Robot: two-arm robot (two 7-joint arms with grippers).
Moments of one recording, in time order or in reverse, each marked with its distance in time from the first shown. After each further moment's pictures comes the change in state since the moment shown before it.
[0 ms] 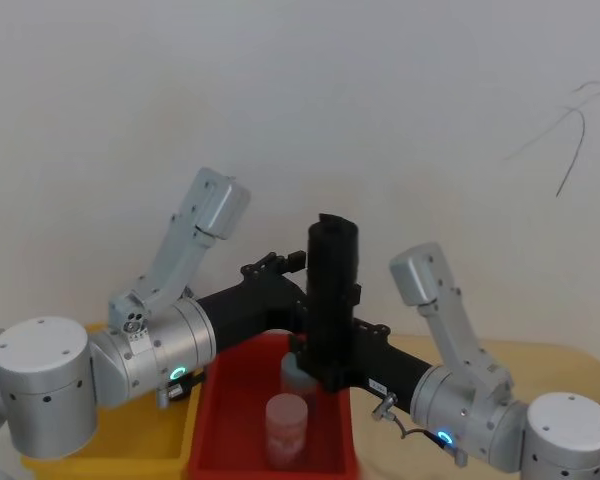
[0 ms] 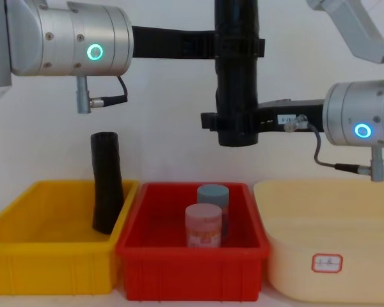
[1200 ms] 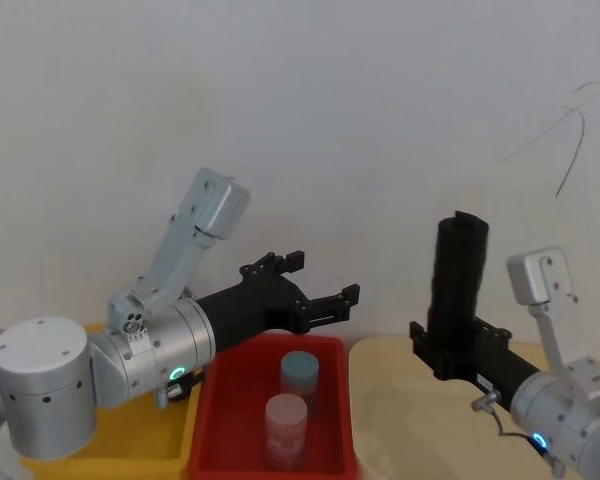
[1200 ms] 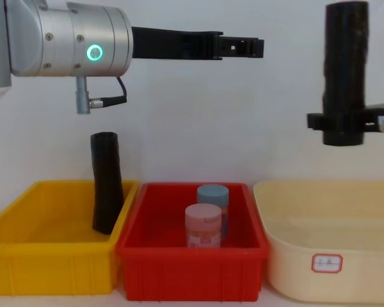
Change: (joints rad) left arm 0.001 0.001 0.000 0.000 0.001 0.000 0.009; right arm -0.126 0.059 0.184 -0.100 -0.024 0.071 -0.193
